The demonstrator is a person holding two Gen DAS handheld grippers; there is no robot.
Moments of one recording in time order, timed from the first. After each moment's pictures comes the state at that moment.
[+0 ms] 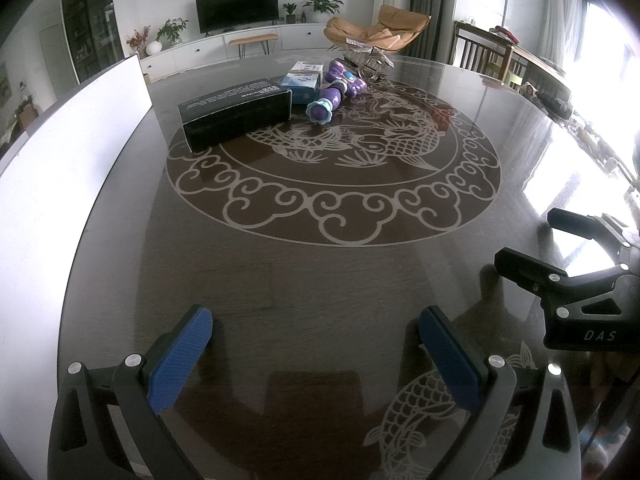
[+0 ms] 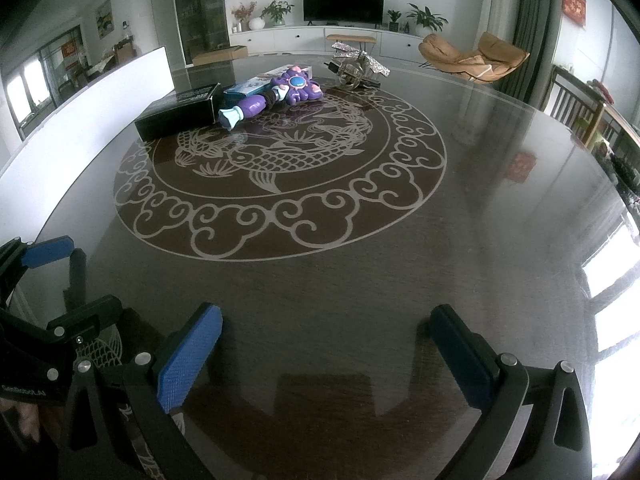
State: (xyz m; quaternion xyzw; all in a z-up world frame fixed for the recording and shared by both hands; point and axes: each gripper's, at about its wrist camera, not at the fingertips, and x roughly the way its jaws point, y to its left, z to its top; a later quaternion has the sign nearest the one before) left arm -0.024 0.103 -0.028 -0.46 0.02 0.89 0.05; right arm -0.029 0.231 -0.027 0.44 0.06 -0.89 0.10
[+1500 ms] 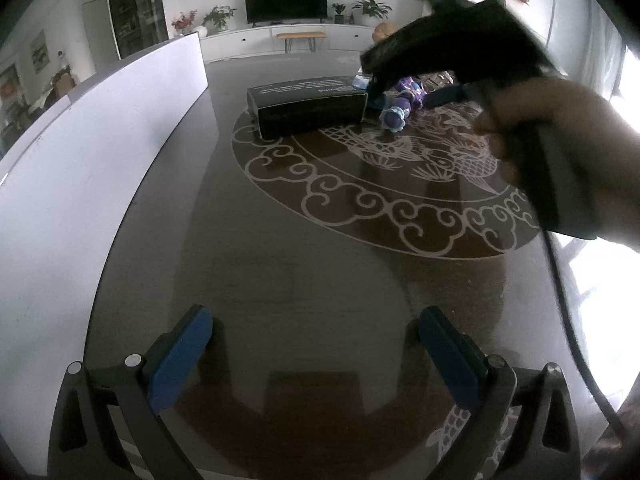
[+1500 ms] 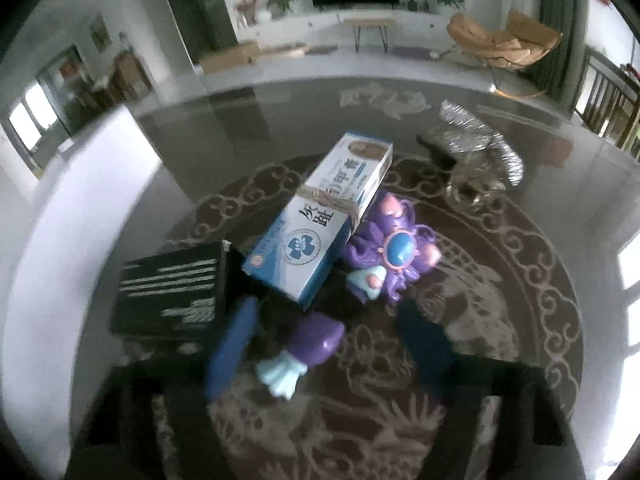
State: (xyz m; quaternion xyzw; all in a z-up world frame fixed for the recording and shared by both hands) left arm -0.027 0.069 -0.030 -0.46 -0.01 0.89 -0.02; right arm -0.242 0.116 -0.003 0.49 0.01 -0.86 0.13
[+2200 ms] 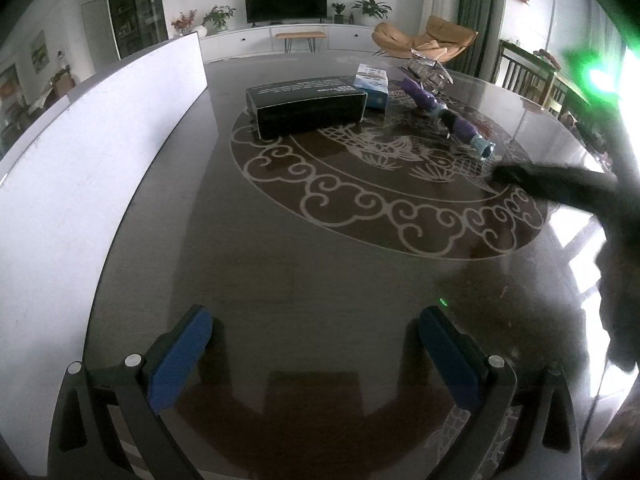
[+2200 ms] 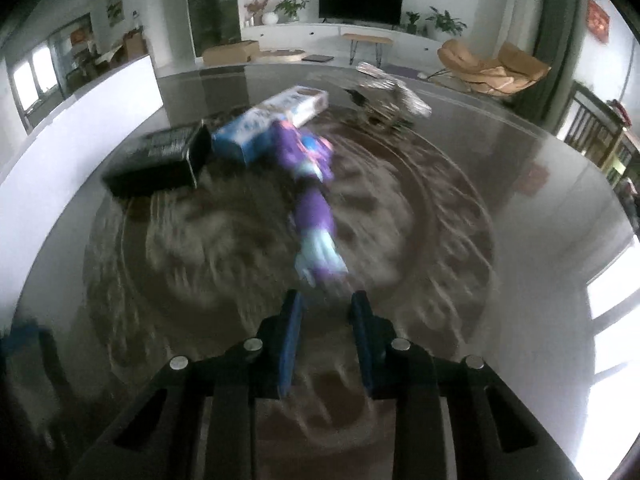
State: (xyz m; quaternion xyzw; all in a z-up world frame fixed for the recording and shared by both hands) left arm -0.027 0.070 -0.030 -0.46 -0.01 0.89 -0.02; right arm -0.114 0.202 -0.010 0.45 0.08 -0.88 0.12
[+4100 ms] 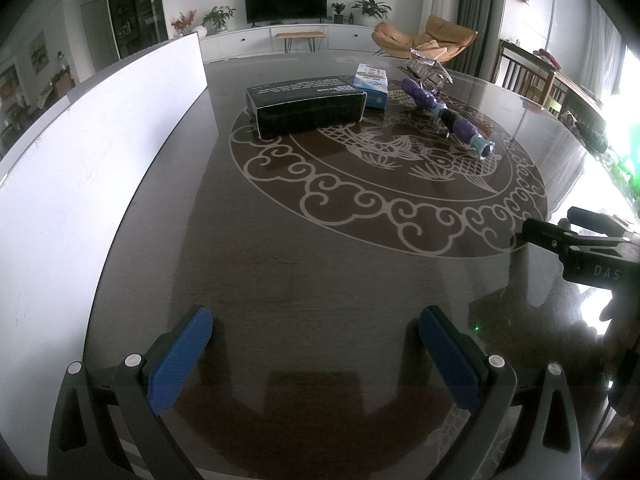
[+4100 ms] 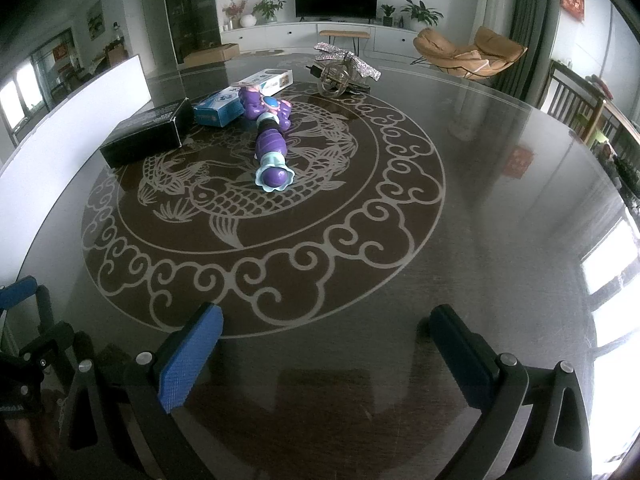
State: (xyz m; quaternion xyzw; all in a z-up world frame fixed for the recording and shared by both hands) left arm -0.024 0.069 -0.028 -0.46 -0.01 0.89 -0.02; right arm -0.075 0.234 -0.020 0.45 0.05 -0.88 0.09
